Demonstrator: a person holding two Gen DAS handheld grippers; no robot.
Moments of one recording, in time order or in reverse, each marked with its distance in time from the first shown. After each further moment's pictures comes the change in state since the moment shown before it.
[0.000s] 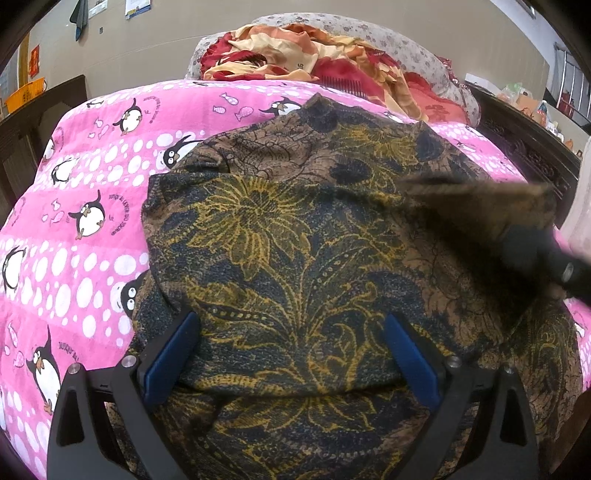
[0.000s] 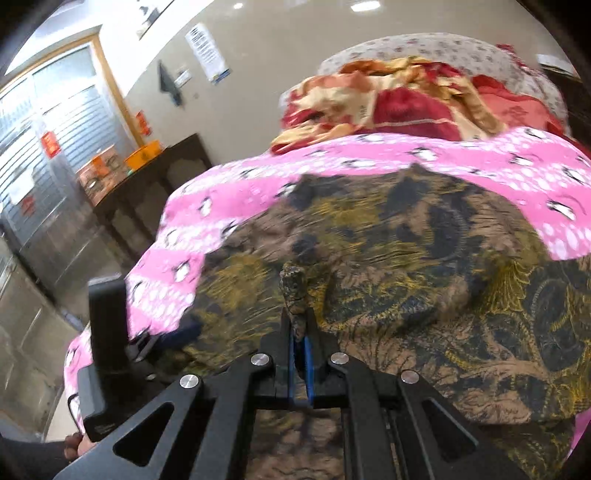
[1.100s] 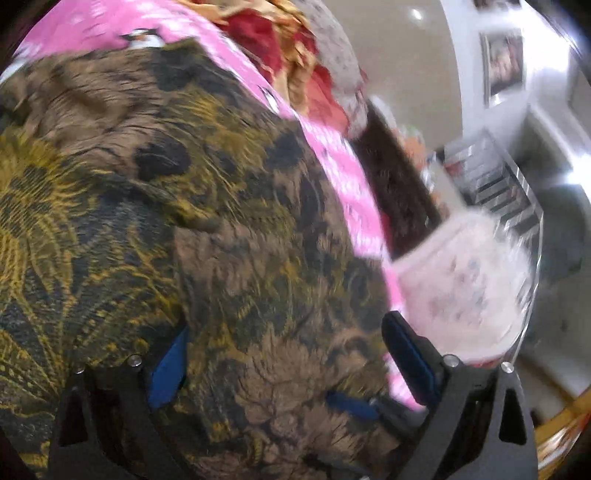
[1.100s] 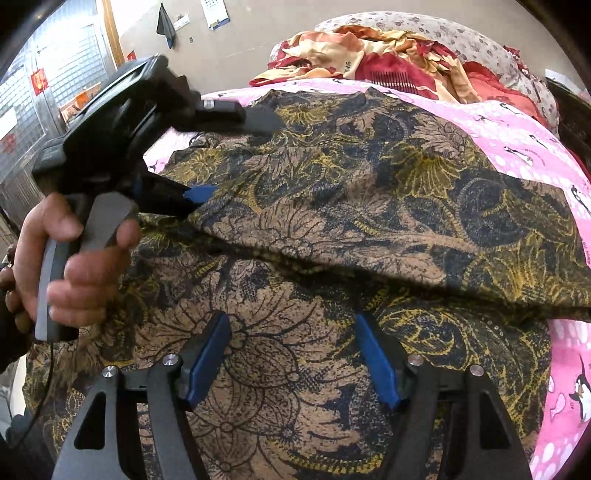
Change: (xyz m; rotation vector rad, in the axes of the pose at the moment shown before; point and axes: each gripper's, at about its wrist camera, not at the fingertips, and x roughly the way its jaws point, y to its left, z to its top) left arm 0.042 -0.022 0.041 -0.315 0.195 -0.797; right arm -0.033 -0.037 -0.081 -0.082 0.147 -0.146
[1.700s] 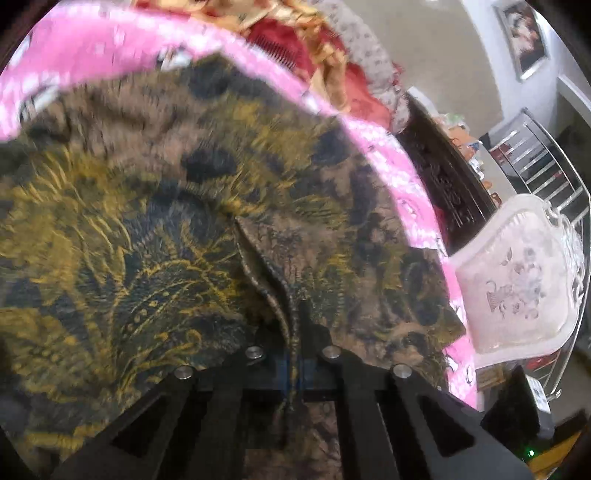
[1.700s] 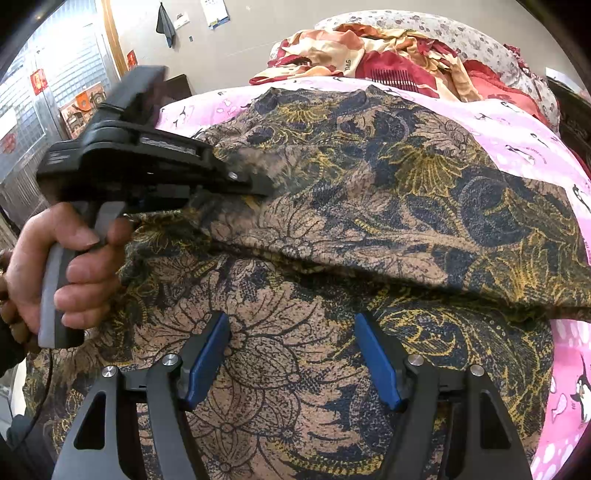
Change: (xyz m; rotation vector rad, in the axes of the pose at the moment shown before) left arm -0.002 -0.022 -0.009 0.133 -0.019 0.274; right arm -0.001 0.000 -0.001 -0.003 0.006 -0.002
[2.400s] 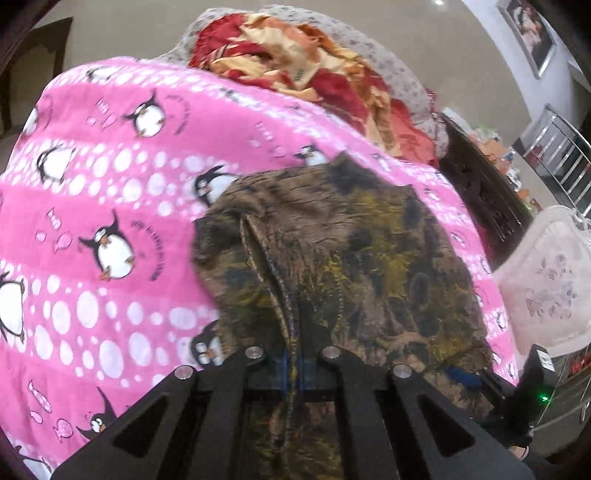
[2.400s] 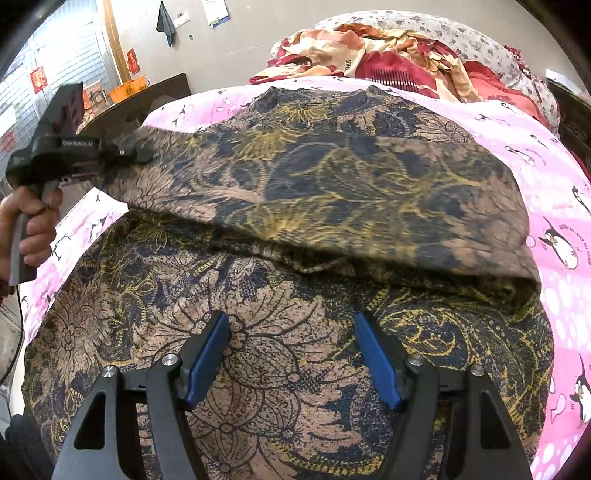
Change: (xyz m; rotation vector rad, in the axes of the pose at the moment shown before) left arm -0.104 0.084 0.026 0.030 -0.081 0.238; right arm 0.001 0.000 0.000 0.002 -0.002 0.002
